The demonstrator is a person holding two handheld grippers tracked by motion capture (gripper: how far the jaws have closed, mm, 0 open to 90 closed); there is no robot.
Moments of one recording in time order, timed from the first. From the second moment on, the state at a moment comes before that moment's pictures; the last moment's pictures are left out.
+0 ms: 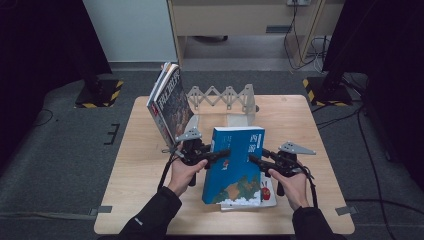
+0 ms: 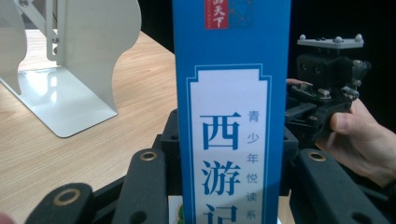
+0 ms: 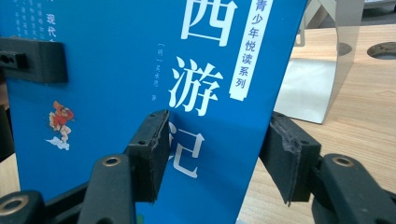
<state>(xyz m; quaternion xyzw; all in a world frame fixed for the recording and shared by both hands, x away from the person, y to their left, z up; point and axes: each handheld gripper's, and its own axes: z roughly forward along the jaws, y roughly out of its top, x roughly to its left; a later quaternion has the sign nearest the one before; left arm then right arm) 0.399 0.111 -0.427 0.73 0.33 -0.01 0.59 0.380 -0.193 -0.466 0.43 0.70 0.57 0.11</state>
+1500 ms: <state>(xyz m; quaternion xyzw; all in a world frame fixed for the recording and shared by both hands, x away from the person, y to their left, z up) 0.392 0.120 -0.394 0.73 0.35 0.00 0.59 0.378 -0.243 -0.486 0.47 0.73 0.47 0.17</state>
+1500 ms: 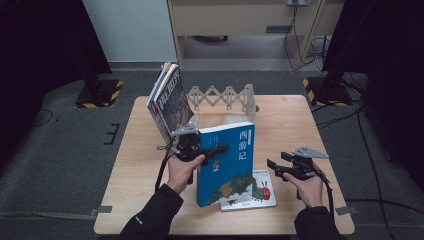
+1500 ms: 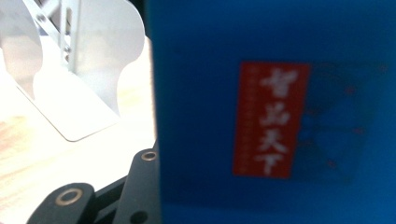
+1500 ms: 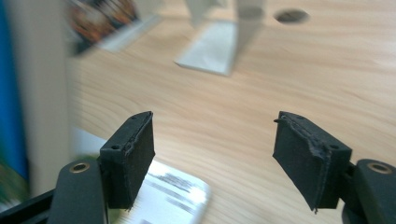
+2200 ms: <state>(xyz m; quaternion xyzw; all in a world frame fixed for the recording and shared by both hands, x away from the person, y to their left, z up) 0.392 0.169 -0.361 0.70 0.40 0.10 0.58 0.387 -0.277 -0.531 0.52 0.77 0.30 0.19</state>
